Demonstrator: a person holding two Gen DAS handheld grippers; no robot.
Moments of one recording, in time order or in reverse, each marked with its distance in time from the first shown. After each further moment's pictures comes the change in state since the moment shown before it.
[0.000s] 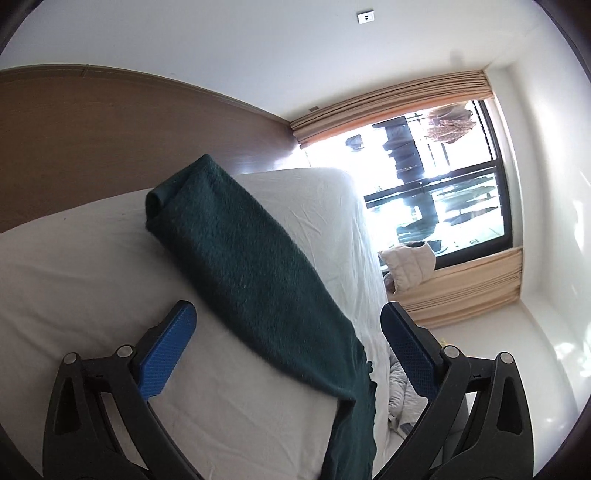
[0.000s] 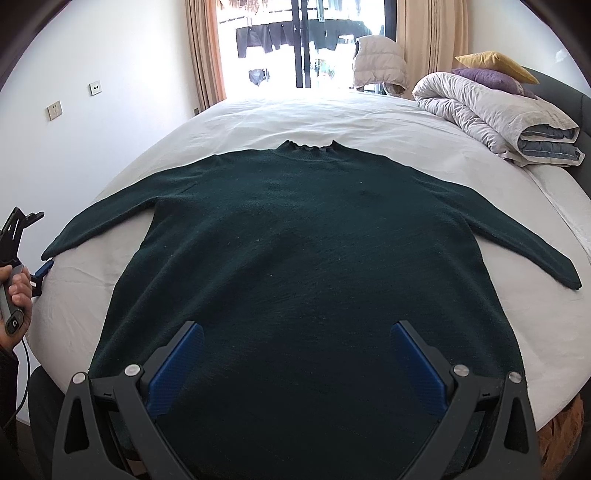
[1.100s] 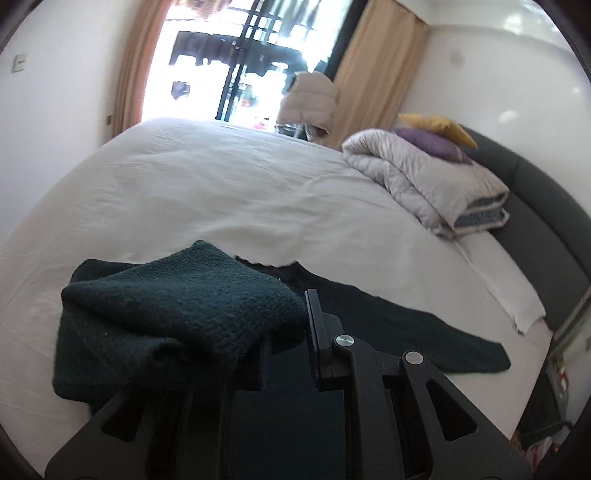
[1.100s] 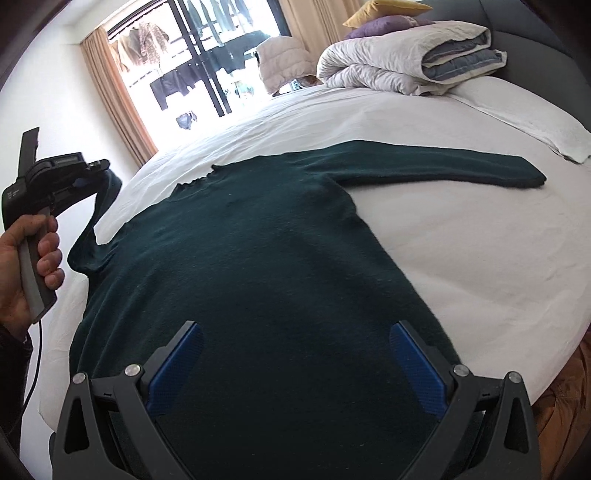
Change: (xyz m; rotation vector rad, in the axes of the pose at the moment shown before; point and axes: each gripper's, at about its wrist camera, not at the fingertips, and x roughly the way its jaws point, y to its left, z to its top) left arm 0.211 -0.357 -0.399 1.070 0.307 -0.003; right arm -0.005 -0.176 -0.046 0.410 -0.072 -0.034
